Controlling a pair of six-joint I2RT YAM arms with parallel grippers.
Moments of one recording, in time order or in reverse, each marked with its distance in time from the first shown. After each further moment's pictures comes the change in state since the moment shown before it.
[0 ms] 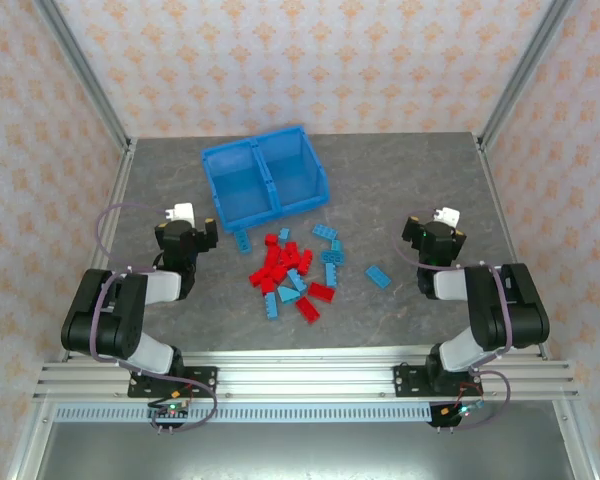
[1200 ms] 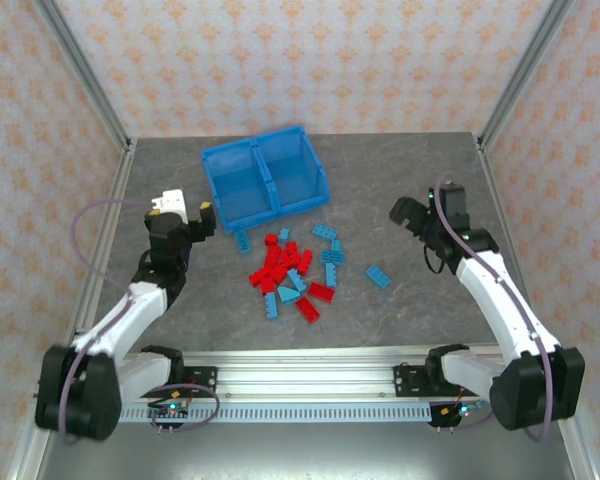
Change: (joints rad) left arm -0.090 -0.483 0.115 -0.439 0.000 -0.072; right arm 0.132 -0.389 0.556 -1.366 -0.308 0.434
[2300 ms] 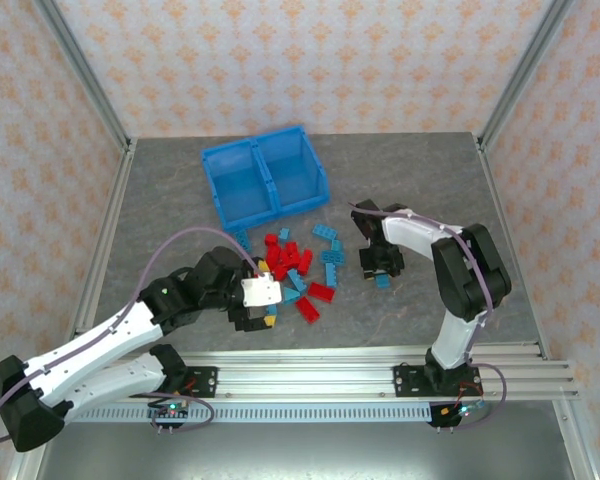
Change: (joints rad) left arm -0.641 -0.148 0.162 -0.799 0.455 0.763; right arm 0.248 0.647 0.149 -0.266 0.052 -0.251
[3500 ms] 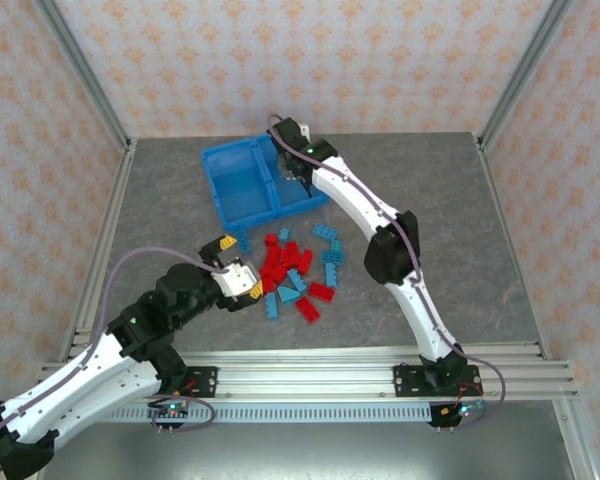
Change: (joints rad) left arm 0.021 -0.295 -0.144 0.246 -0.339 -0.036; right arm 0.209 0.691 1.436 -0.039 0.258 0.051
